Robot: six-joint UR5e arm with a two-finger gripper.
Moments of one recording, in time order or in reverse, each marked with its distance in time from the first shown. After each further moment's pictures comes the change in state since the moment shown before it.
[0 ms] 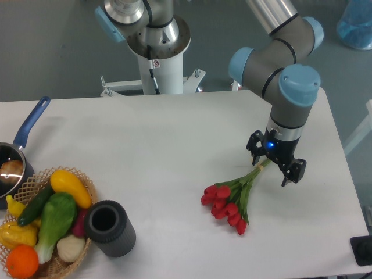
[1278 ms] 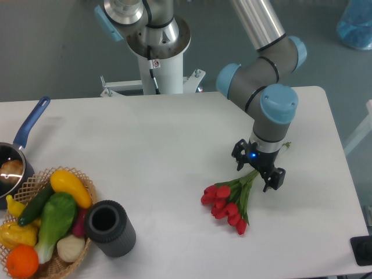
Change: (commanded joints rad) arm -0.060 -0.069 -0.104 0.101 0.000 -0.095
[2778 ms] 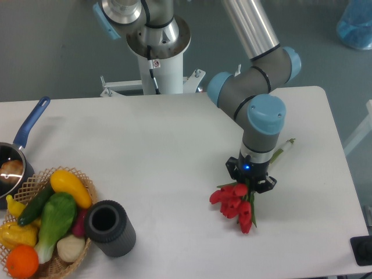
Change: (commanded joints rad) arm 0.000 0.011 0.121 0.006 0.029 -0.191
